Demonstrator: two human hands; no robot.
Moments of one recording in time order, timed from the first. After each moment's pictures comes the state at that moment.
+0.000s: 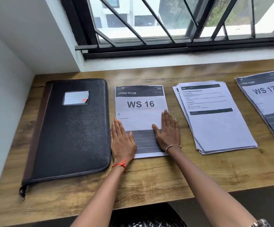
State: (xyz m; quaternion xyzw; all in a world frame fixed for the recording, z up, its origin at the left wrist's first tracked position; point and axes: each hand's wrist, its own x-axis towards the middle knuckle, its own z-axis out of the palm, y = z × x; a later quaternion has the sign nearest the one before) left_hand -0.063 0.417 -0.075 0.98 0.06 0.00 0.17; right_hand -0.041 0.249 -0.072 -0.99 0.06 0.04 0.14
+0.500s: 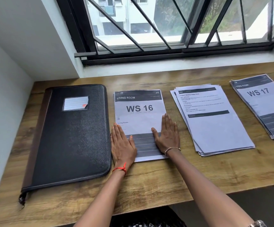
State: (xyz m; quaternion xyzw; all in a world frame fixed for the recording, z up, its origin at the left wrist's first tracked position) left_hand -0.064 0.417 -0.073 0.98 0.06 -0.01 0.18; right_hand -0.041 0.249 -0.072 -0.99 0.08 0.04 0.13
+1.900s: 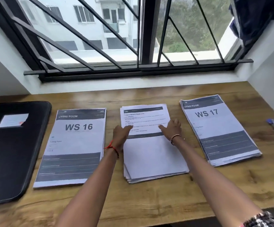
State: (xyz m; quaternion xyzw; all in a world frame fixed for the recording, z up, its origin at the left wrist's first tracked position) left_hand 0.035 0.167 -0.023 0.73 0.21 -0.12 0.64; right_hand 0.043 -0.030 -0.022 -0.94 0.20 0.09 0.26
